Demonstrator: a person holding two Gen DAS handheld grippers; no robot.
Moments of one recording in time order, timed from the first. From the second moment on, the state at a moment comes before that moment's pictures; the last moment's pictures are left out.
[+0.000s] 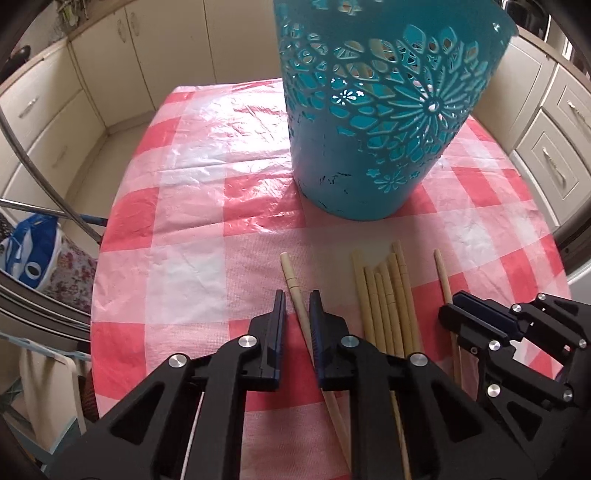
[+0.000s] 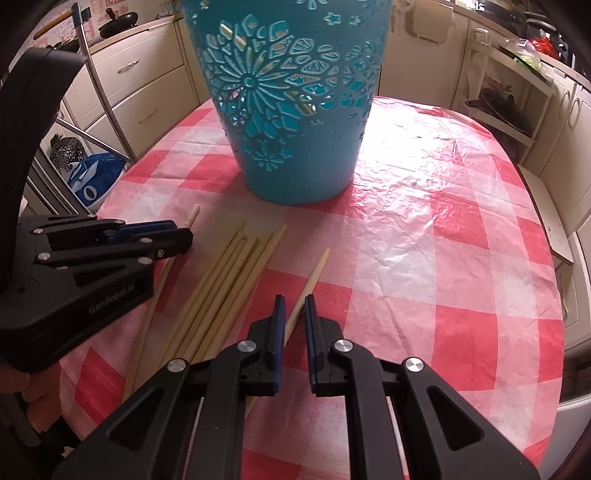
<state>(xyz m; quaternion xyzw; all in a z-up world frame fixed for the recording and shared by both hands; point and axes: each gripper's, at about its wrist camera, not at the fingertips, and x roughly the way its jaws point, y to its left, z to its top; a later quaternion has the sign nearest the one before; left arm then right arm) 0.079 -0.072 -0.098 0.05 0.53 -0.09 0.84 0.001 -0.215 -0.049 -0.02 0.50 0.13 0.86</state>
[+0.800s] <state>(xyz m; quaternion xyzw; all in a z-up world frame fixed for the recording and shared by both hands) 0.076 -0.070 -0.098 0.12 0.52 -0.12 0.84 0.003 -0.214 -0.051 -0.03 0.50 0.12 0.86</state>
